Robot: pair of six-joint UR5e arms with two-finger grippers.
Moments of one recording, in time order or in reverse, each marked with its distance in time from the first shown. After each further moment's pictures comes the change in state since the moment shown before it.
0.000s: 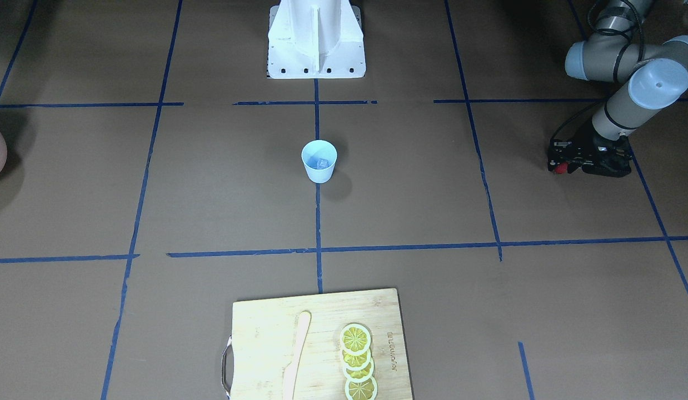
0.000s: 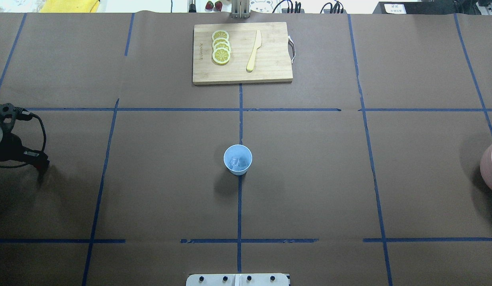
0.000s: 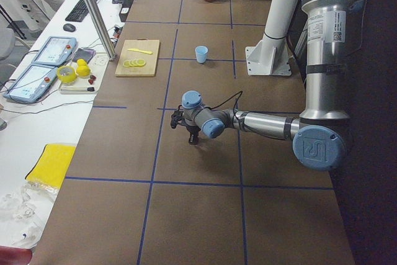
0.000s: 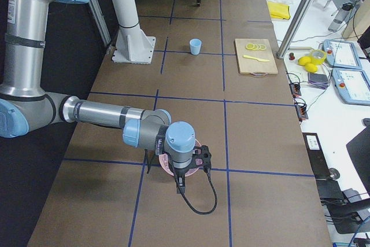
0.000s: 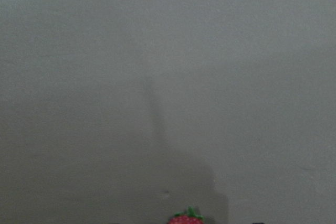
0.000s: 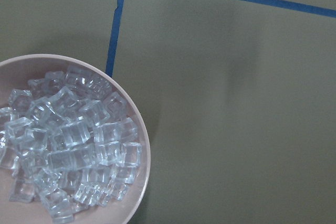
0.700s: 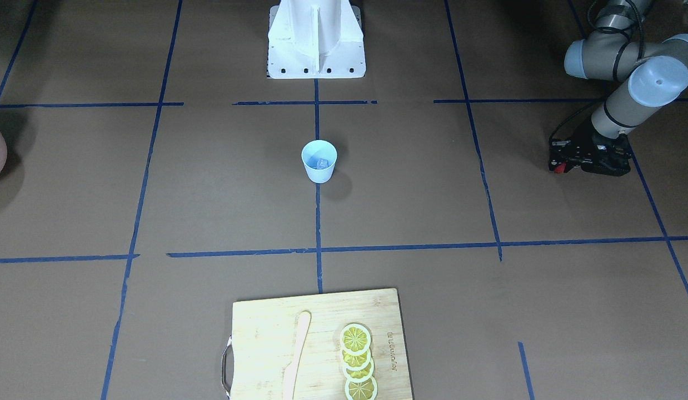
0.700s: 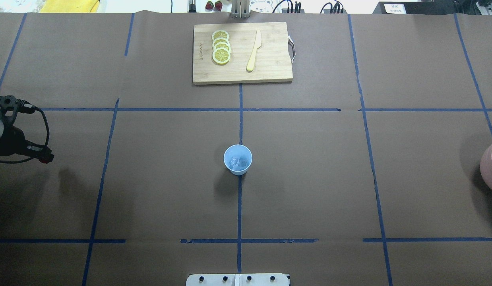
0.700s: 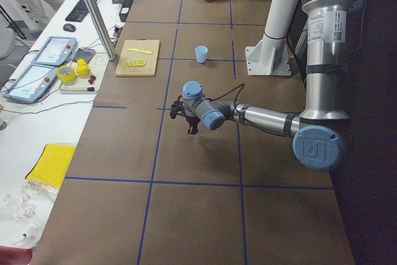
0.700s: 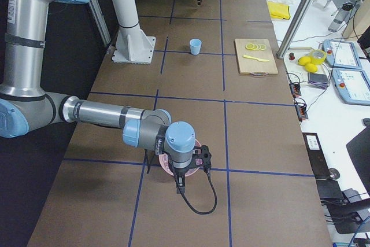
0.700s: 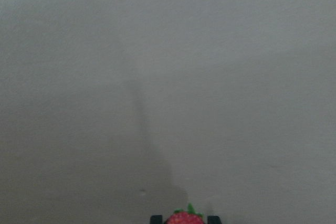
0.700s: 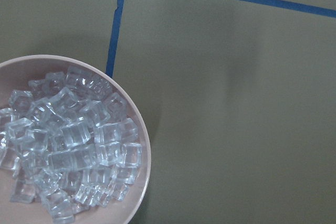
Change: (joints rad) left arm -0.009 -0.006 -0.132 0.070 -0.002 0.006; right arm 0.000 0.000 0.001 0.001 0.001 0.003
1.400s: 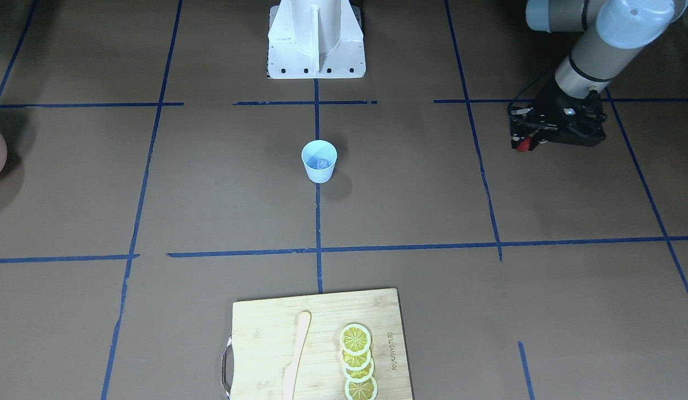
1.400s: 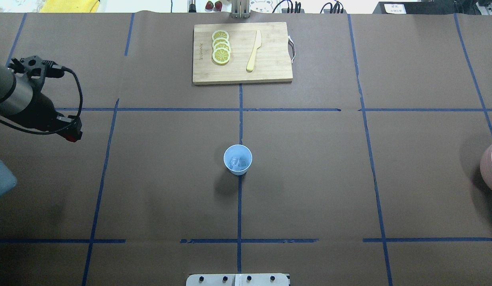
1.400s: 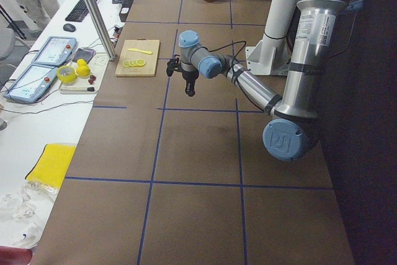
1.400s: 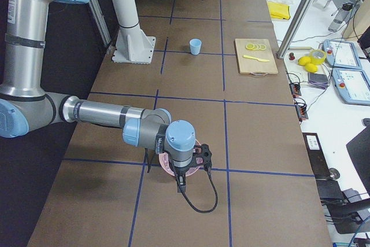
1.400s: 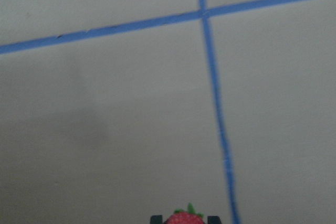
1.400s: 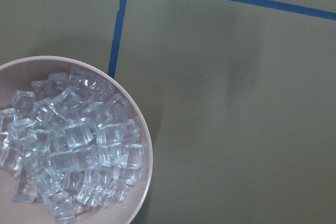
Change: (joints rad) left arm 0.011 -0.262 -0.255 0.528 0.008 -0.111; right arm 0.000 0.000 0.009 0.000 0.002 -0.003
